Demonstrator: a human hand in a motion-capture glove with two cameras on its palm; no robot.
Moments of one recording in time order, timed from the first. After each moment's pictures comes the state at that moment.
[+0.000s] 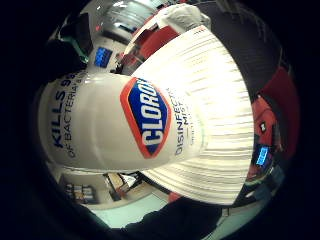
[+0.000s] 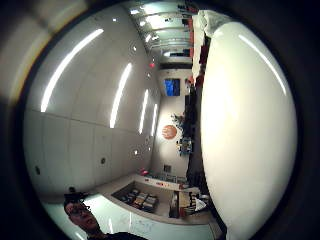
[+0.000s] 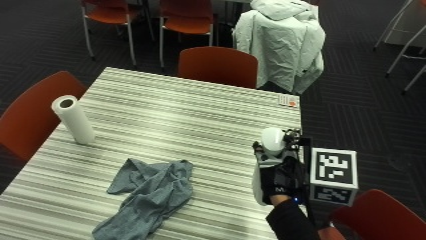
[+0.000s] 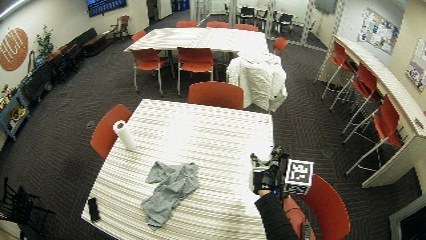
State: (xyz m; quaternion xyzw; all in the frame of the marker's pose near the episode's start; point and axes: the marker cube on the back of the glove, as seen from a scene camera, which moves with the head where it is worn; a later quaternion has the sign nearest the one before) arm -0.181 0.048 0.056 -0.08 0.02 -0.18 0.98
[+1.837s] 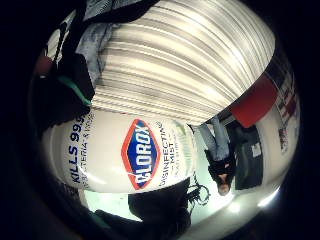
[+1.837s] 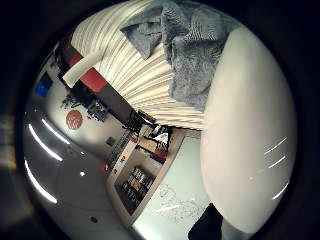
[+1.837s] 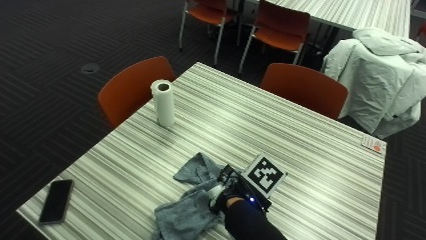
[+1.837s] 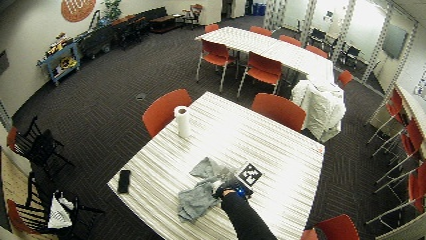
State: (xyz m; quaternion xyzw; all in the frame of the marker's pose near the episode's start) arm -0.049 0.038 0.157 -0.35 0.39 0.24 0.82
